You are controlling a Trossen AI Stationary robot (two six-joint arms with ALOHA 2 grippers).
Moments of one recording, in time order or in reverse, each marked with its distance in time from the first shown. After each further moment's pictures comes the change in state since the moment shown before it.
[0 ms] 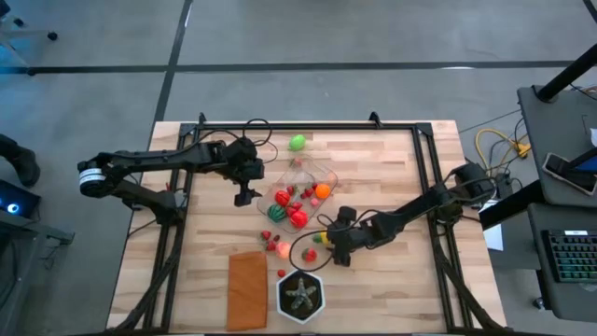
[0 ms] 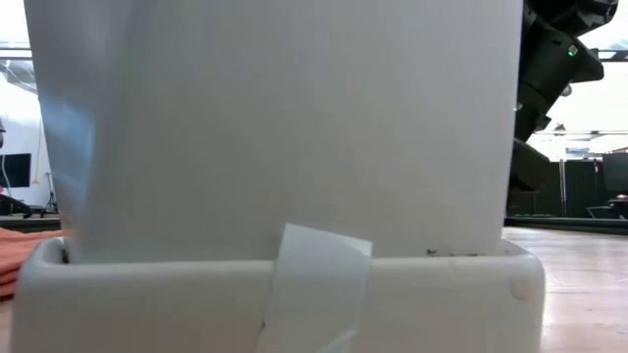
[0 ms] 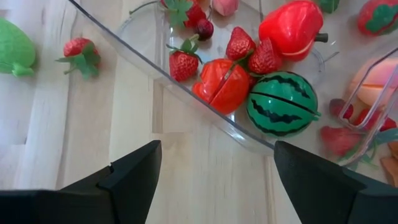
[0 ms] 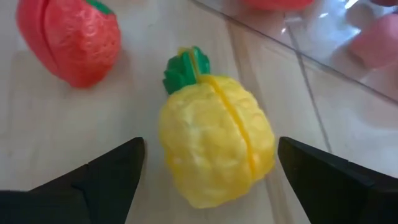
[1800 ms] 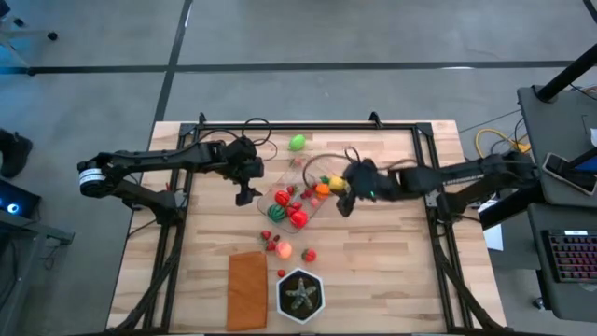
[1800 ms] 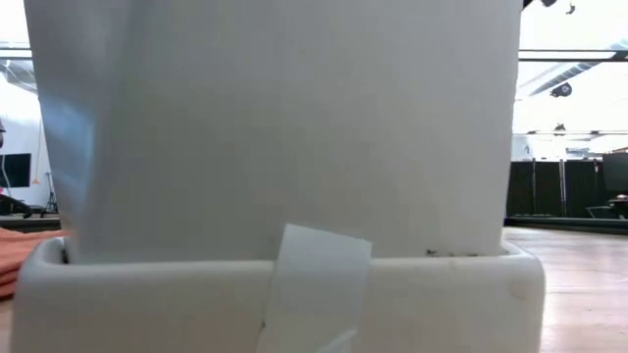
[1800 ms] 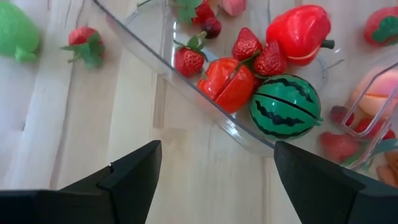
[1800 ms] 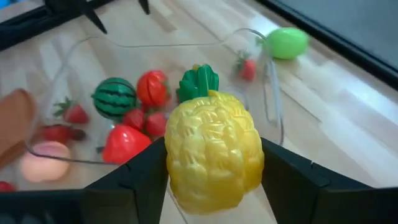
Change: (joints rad) left arm 0.006 0.000 0.000 -0.003 -0.007 -0.064; right arm -0.270 -0.472 0.081 -0.291 0.088 0.136
